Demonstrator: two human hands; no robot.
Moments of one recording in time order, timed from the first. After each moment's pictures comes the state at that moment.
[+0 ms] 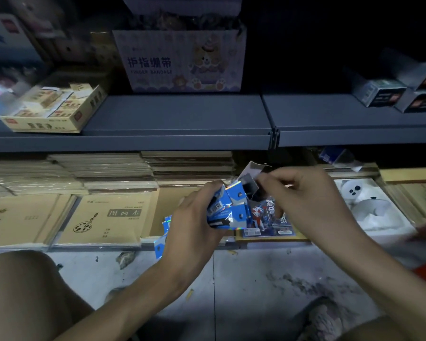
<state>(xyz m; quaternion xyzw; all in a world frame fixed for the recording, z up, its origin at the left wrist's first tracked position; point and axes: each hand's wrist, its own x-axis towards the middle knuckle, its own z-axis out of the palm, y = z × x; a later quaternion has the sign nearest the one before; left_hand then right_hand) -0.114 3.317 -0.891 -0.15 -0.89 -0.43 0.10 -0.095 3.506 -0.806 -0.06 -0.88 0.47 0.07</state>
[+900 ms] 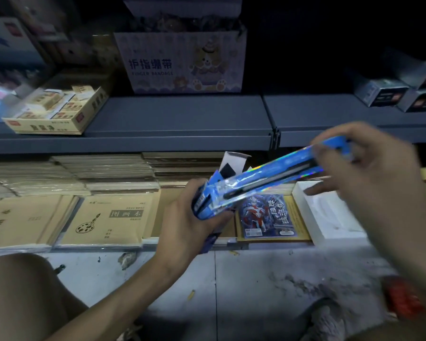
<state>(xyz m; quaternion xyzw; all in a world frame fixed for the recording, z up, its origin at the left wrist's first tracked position) -0.122 3.307 -0.883 -0.10 -0.84 -0.53 0.06 -0.079 3.530 -0.765 -0.08 -0.82 0.53 0.22</state>
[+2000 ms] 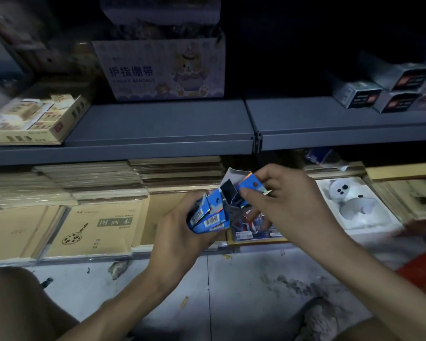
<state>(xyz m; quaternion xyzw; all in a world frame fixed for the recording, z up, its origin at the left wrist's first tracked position) -0.116 3.319 -0.888 -0.14 -0.85 -0.51 0.04 -0.097 3.513 -0.814 -0.07 -0.85 0.52 0.04</state>
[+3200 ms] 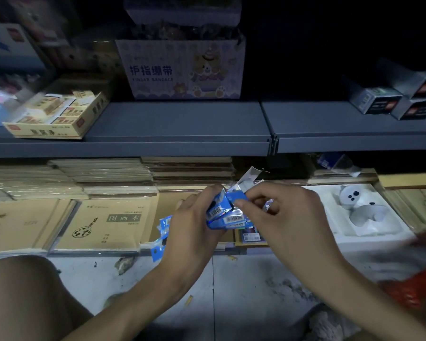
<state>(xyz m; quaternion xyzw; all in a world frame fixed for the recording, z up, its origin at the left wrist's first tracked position) -0.119 3.320 -0.889 -0.16 -0.89 -0.41 0.13 -0.081 3.481 -0.821 -0.02 -0.91 0.38 0.15</state>
